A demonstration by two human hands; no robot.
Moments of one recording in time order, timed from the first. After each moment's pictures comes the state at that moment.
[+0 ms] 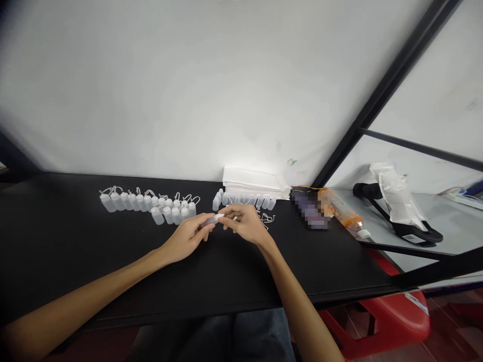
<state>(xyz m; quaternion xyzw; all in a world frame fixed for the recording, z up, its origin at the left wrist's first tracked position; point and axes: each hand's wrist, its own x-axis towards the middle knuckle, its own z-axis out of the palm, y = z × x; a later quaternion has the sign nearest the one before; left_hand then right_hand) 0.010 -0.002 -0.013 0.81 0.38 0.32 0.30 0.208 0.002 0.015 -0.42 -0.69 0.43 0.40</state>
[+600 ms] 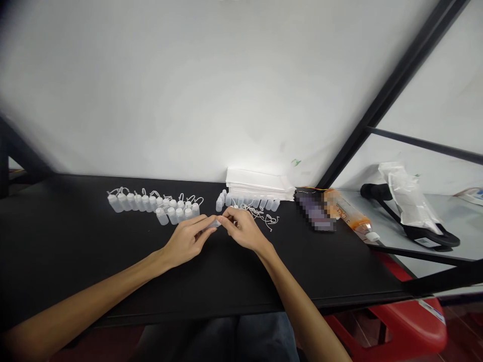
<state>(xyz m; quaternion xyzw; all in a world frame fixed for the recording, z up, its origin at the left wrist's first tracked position) 0.007 -0.006 -0.017 0.85 0.37 0.35 0.13 0.199 0.000 0.007 -0.42 -0.77 0.31 0.36</state>
